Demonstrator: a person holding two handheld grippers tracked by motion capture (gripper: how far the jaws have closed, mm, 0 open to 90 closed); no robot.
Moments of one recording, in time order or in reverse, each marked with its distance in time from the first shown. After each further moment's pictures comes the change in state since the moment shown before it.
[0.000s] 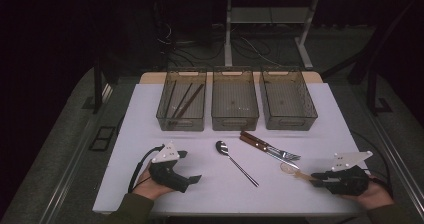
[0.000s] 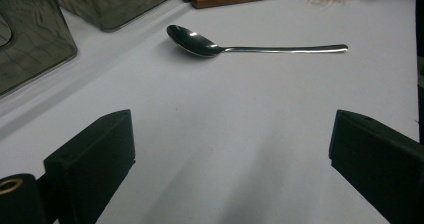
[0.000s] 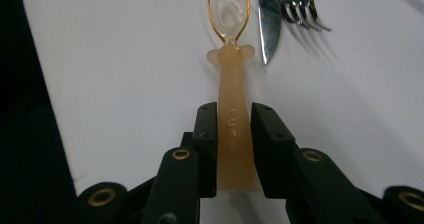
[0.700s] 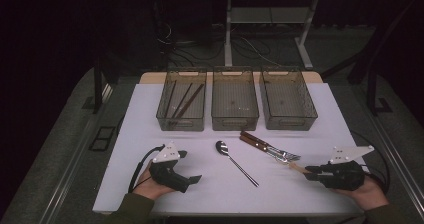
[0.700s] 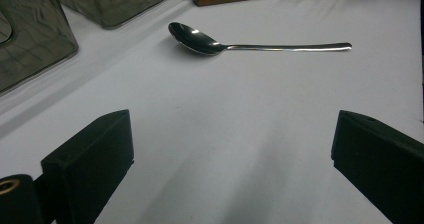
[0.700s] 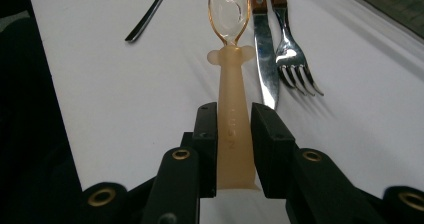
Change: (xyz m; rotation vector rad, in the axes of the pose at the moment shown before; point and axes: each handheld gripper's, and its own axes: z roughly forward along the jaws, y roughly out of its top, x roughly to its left) left arm 0.000 0.000 0.001 0.005 0.009 -0.009; right arm 0.005 0.022 -0.002 -0.109 0.002 0.064
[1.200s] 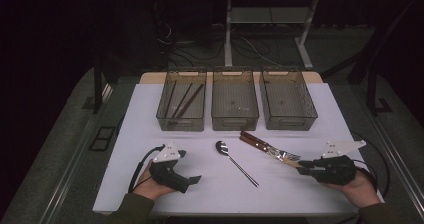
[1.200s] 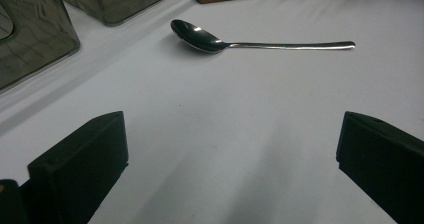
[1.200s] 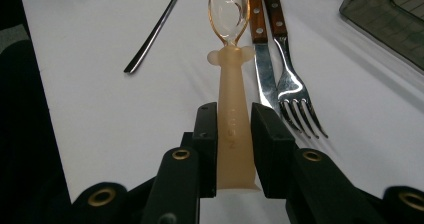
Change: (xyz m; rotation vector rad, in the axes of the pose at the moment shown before) left arm 0.000 0.000 0.001 0.008 0.004 -0.005; right arm 0.003 0.020 0.010 -0.025 -0.010 0.013
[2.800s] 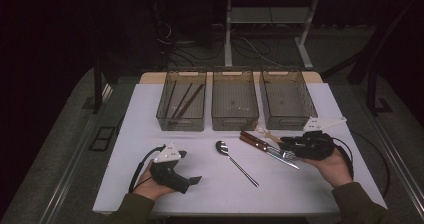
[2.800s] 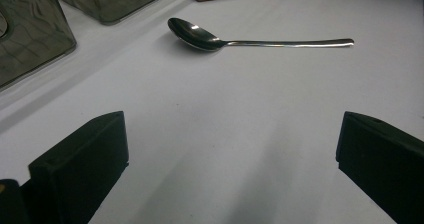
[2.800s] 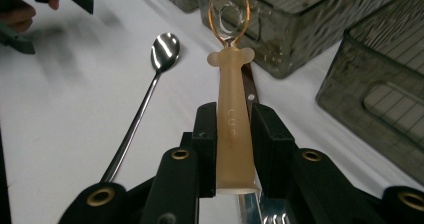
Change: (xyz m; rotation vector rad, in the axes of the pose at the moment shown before) left arm 0.000 0.000 0.001 0.004 -0.004 0.009; right arm -0.010 0.065 0.029 -0.095 -0.041 0.063
